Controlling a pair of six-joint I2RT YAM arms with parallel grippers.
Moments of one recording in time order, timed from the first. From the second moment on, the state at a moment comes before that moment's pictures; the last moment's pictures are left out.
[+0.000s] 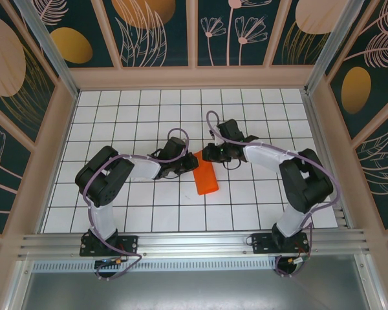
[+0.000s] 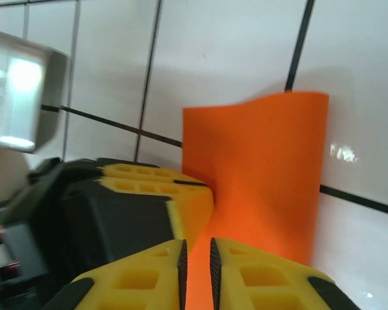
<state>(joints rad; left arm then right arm) -0.67 1.90 0.87 0.24 0.26 -0.91 0.55 1.72 1.01 -0.28 -0.42 0.50</state>
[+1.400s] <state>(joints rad) -0.68 1.90 0.85 0.28 0.25 -0.90 0.48 1.83 0.99 -0.26 -0.47 0.47</state>
